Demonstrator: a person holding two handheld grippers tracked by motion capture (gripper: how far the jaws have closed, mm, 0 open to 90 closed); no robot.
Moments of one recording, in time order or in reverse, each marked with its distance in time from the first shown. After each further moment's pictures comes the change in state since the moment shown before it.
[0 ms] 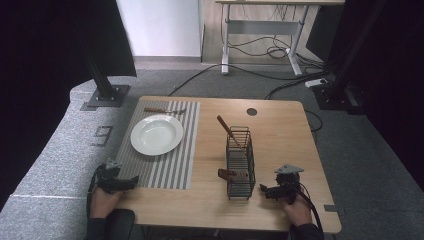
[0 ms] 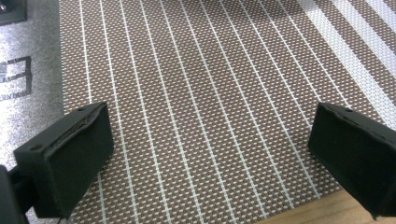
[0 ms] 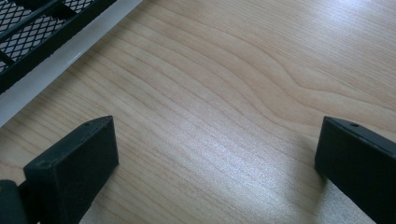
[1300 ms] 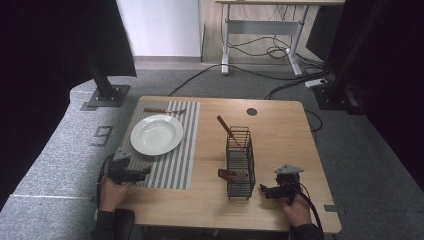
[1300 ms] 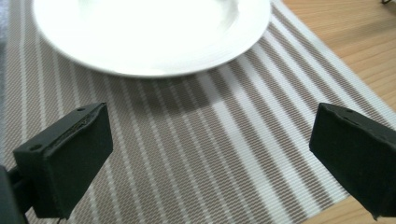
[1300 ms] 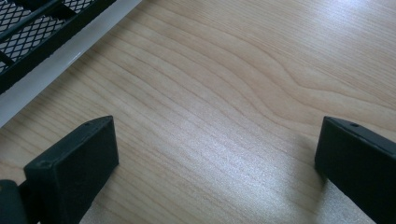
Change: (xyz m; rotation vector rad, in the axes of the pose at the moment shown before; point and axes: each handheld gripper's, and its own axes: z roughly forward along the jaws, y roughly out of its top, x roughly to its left) left arm -0.040 0.050 -0.014 -0.116 -0.109 0.047; right arm 0.000 0.000 0.000 -0.001 -0.004 0.004
